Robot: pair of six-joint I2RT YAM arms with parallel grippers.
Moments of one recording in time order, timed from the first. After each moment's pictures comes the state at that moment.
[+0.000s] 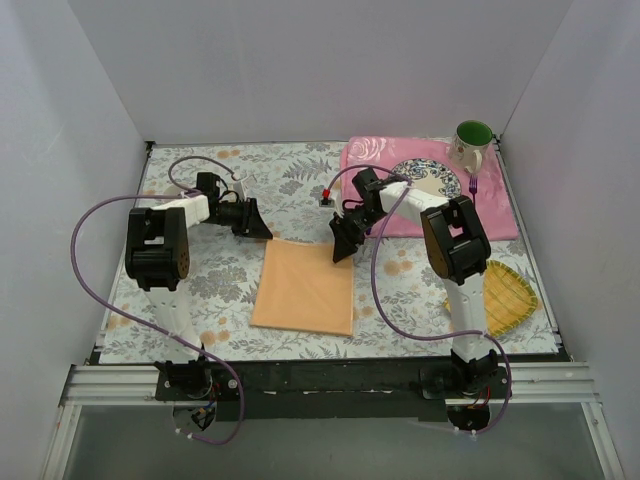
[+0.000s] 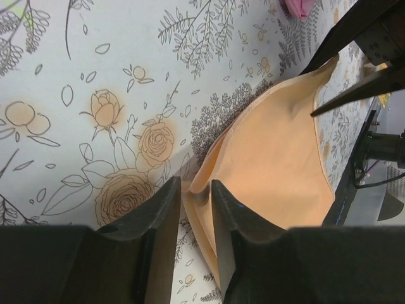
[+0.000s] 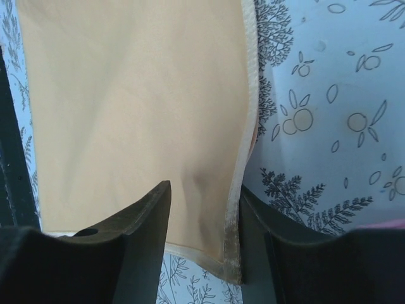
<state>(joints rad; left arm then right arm) -0.02 2.03 1.27 -0.41 0.95 0.10 0.49 2.19 1.59 -0.76 -0.88 -0.58</state>
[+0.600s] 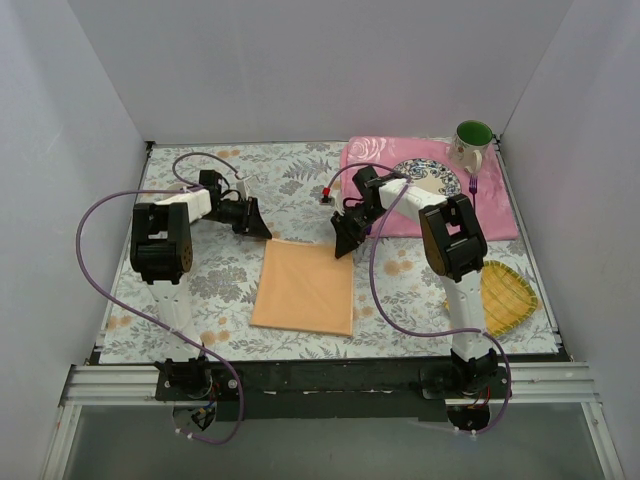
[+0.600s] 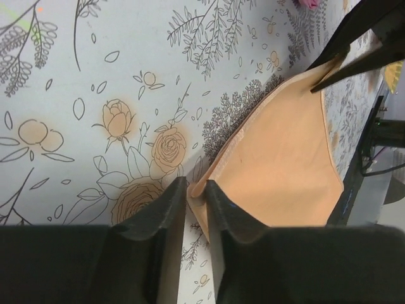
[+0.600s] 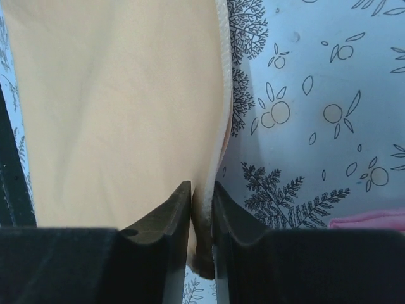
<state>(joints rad) -0.02 2.11 1.38 -0.53 0.96 0.21 0.47 2.24 1.67 -0.83 -0.87 -0.59</state>
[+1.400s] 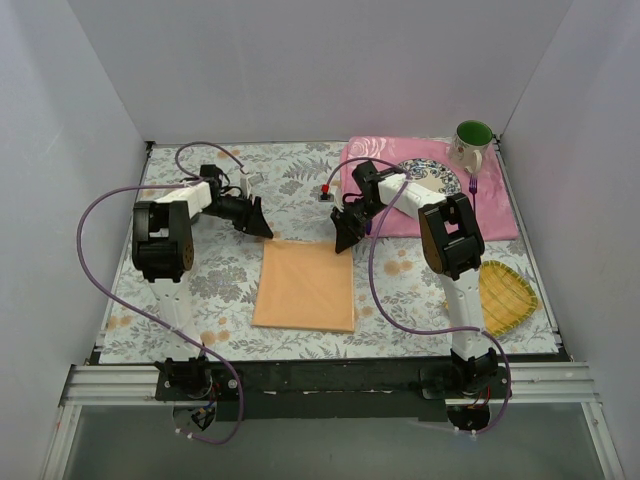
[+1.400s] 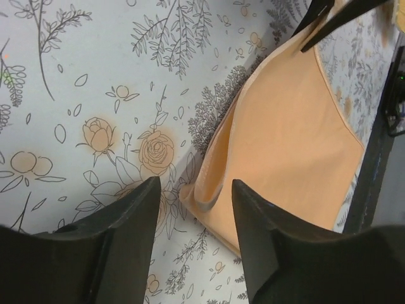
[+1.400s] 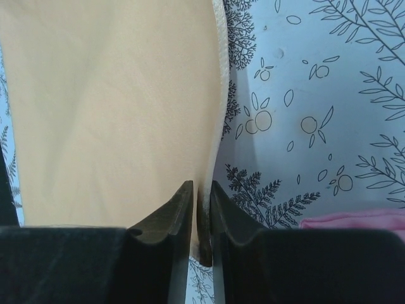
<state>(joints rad) -0.02 2.12 1.48 -0.70 0.99 0.49 0.47 2.27 1.75 -0.89 -0.86 -0.68</state>
